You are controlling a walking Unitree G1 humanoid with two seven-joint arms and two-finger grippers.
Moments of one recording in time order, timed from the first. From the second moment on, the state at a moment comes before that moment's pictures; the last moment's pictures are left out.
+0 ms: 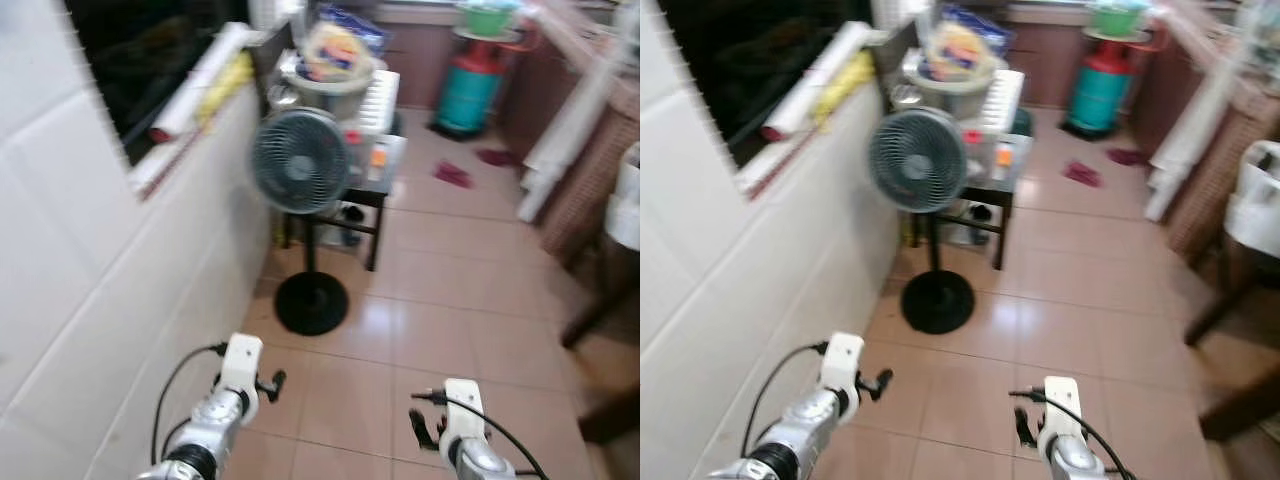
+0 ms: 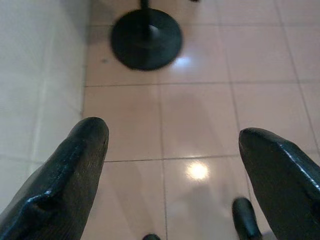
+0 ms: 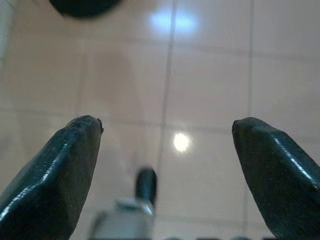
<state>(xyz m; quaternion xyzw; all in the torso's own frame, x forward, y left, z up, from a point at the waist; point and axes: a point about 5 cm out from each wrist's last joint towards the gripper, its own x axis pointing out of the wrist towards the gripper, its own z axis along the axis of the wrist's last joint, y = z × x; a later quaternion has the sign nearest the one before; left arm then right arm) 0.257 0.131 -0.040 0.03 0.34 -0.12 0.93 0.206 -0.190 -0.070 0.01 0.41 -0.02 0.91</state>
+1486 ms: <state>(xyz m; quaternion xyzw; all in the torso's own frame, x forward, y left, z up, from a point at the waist) 0.227 0.142 -0.064 0.15 0.44 -0.20 0.86 0.170 -0.183 -0.091 -0.02 0.49 -0.01 0.87</state>
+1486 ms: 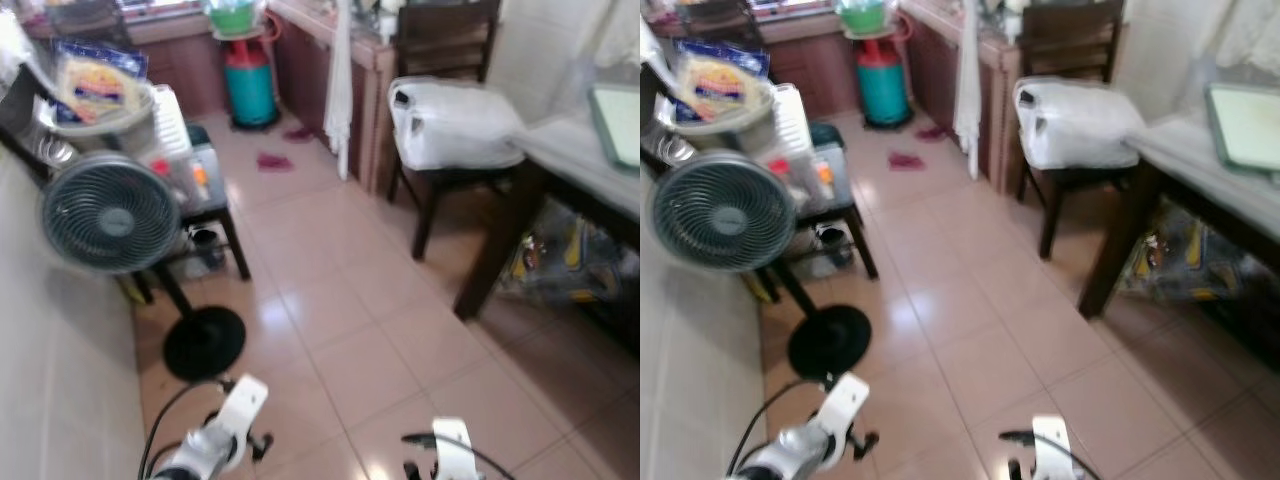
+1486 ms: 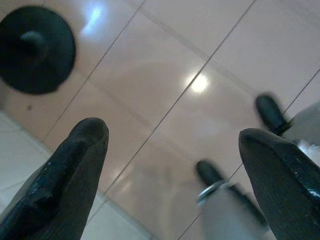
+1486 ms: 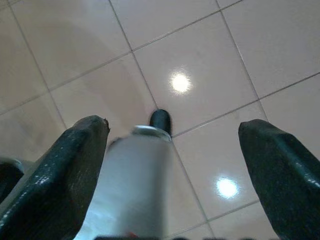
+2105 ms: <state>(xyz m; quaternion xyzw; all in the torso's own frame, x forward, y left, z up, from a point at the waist) 0.213 0.155 -0.072 0.14 0.47 -0.16 0.86 0.193 -0.161 -0.083 -0.05 0.47 0.06 0.88</state>
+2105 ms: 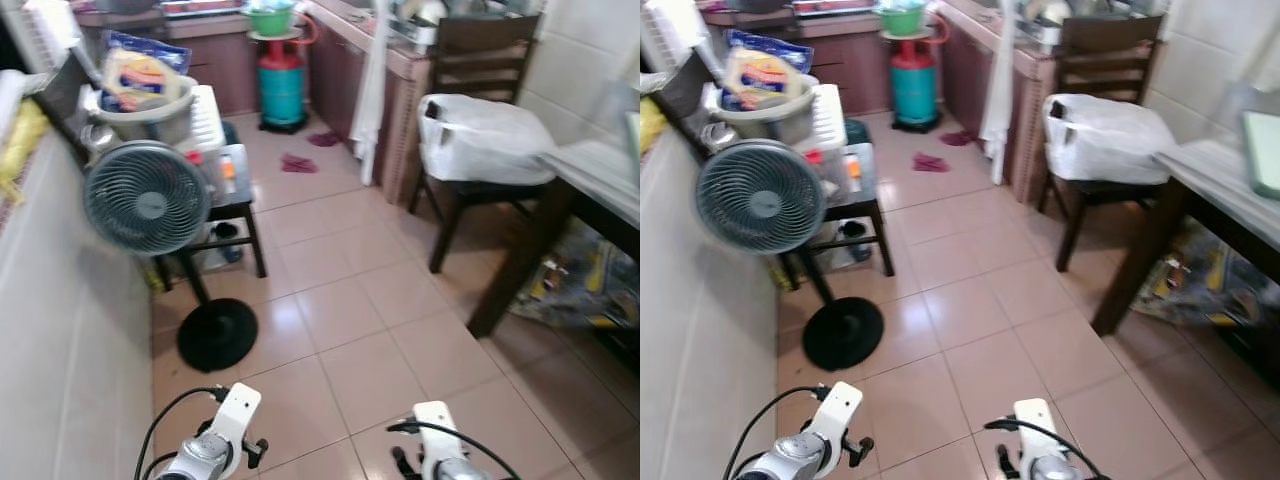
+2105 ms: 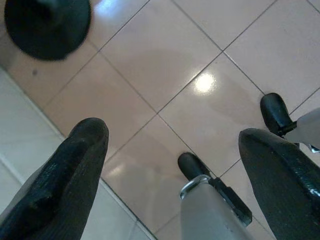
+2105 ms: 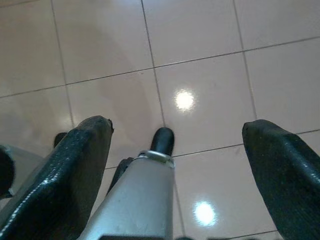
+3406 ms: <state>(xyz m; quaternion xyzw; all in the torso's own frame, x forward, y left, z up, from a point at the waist) 0.216 0.160 -0.069 0.17 0.45 -0.19 0.85 0.182 -0.170 -0.088 -0.05 0.49 0.04 0.87</state>
